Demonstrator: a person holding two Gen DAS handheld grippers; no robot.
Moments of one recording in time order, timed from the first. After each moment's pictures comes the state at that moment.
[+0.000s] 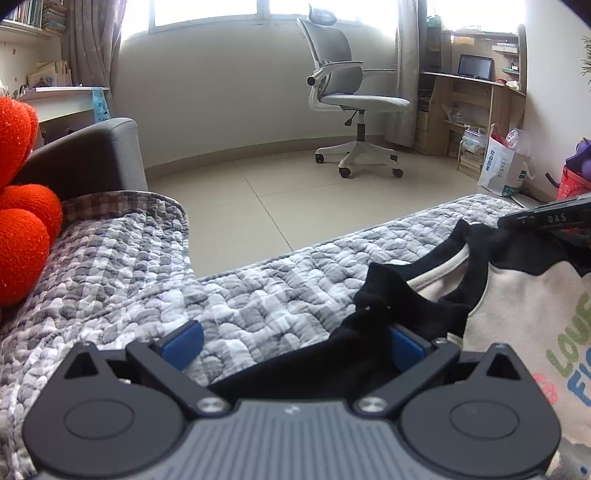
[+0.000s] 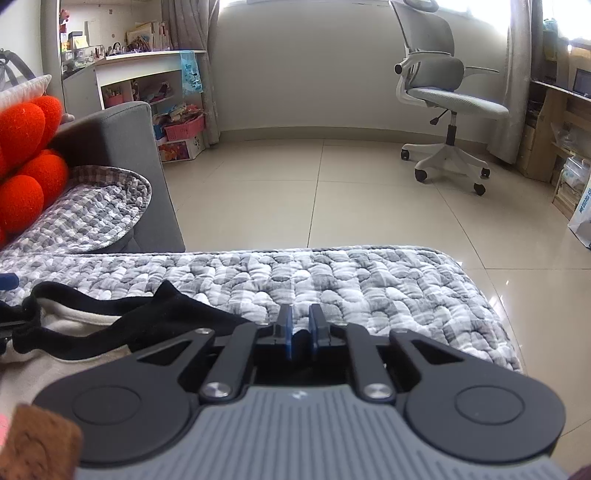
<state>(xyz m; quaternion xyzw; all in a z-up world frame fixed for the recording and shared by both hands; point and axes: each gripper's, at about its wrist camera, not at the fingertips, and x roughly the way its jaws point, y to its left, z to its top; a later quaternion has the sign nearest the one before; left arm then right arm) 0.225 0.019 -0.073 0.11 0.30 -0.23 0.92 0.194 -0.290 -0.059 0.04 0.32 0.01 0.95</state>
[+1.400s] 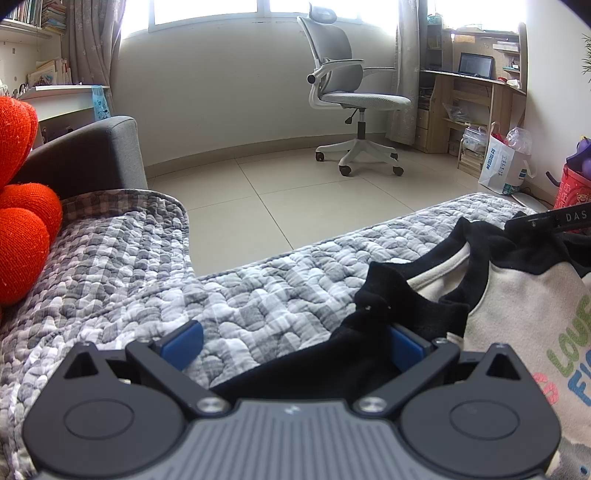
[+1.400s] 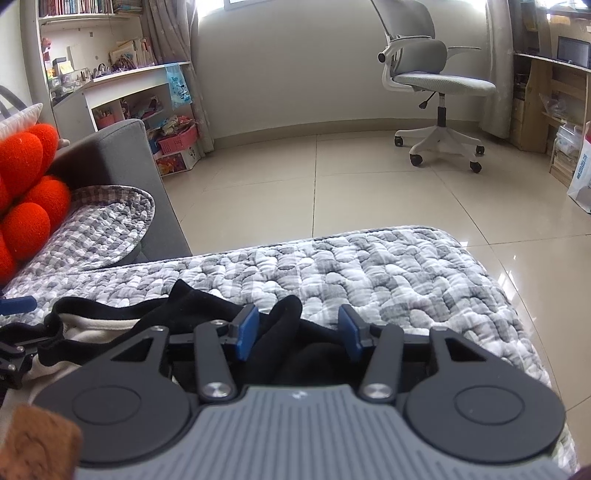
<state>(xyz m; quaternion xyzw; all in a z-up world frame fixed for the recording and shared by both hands) 0.227 0.019 -0.074 0.11 0.30 -0.23 0.92 0.175 -0.295 -0.054 0.09 0.31 0.00 0.95</state>
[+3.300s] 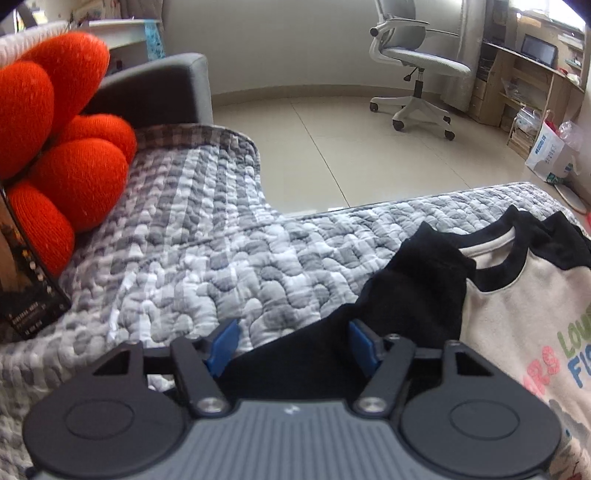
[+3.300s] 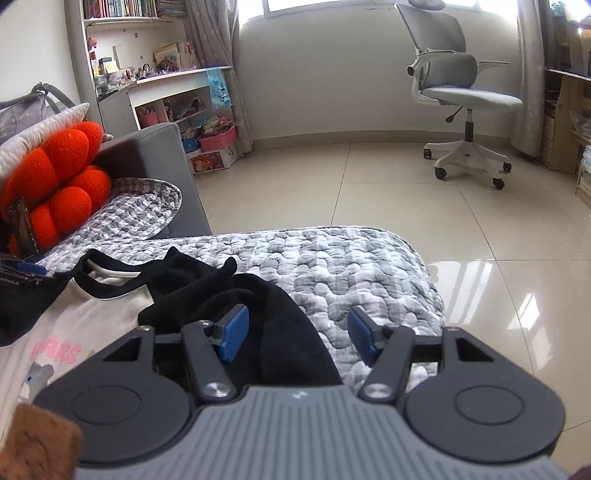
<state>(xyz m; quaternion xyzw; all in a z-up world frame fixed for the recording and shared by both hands) 0.226 0.081 -0.047 0.07 0.41 -0.15 0.90 0.125 -0.364 -0.041 0.07 0.31 0.09 0.94</state>
